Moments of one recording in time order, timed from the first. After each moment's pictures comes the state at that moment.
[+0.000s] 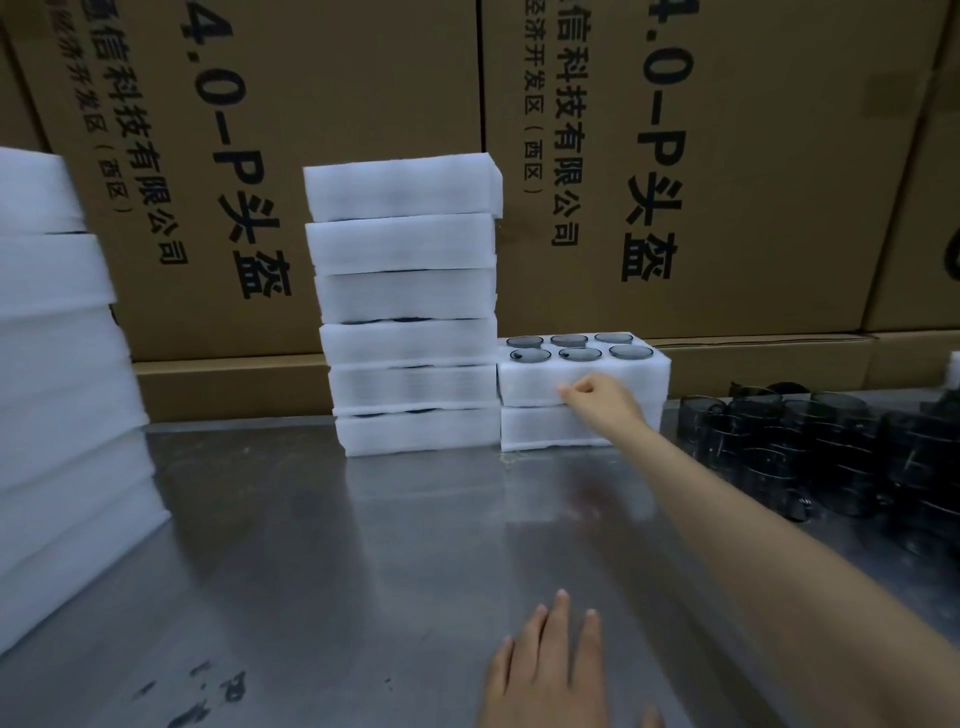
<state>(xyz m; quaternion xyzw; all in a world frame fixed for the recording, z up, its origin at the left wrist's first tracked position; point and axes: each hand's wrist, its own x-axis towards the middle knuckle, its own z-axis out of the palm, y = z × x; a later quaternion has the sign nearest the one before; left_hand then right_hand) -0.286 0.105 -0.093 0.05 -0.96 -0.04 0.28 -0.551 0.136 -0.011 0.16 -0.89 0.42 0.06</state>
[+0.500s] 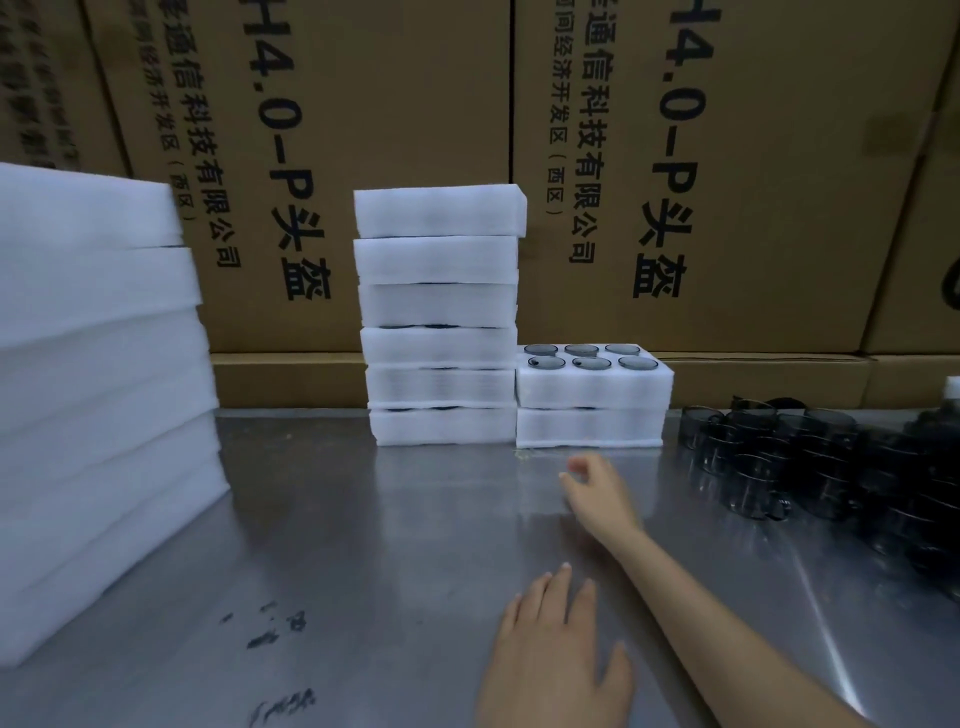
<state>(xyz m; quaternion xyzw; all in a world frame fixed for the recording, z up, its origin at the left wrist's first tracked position) -0.265 0.113 -0.083 0.05 -0.97 -0.06 0.22 -0.459 0.145 -0.080 0.18 -0.87 0.46 0.04</state>
